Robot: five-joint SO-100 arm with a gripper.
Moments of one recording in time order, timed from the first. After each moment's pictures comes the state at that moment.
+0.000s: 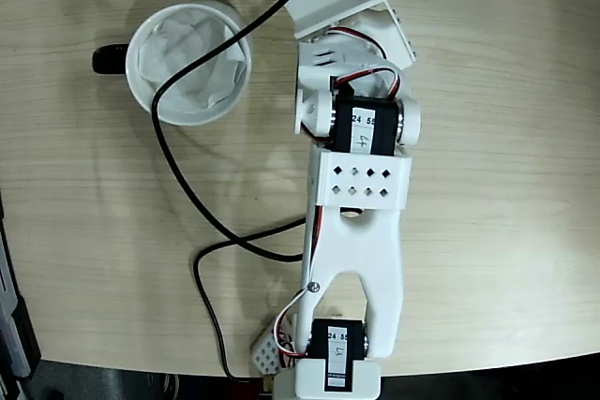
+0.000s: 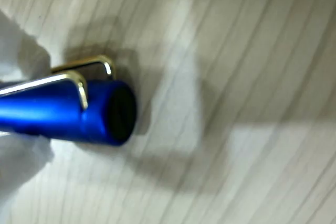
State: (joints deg) arm 0.5 39.0 46.1 69.6 -122.9
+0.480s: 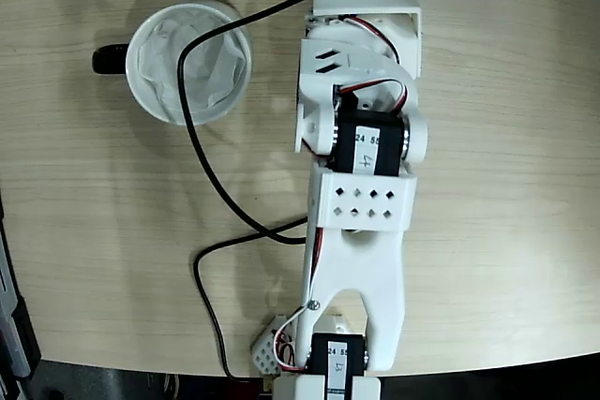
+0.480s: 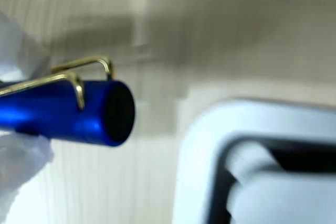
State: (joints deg) arm 0.5 44.4 46.1 62.9 -98.6
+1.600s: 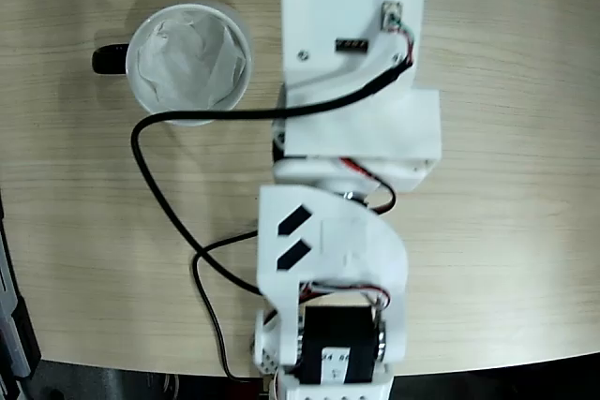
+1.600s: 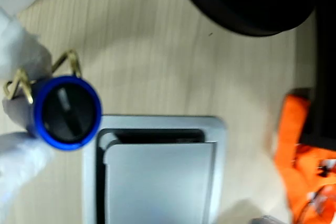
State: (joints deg) arm -3.3 87.5 80.7 38.3 -93.5
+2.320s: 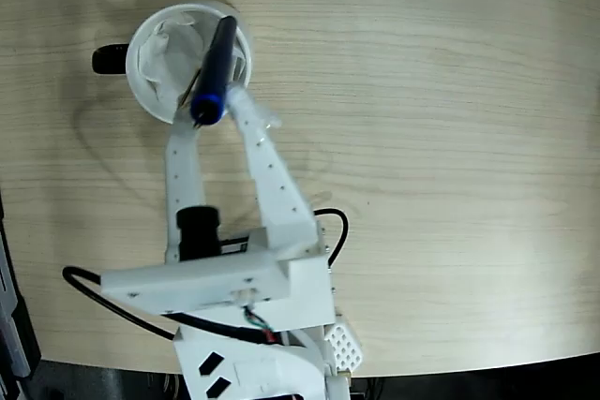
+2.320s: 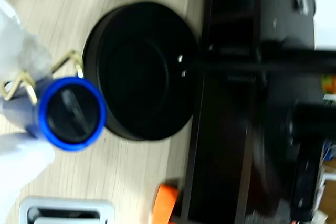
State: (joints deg) arm -15.4 117.0 114.7 12.0 -89.5
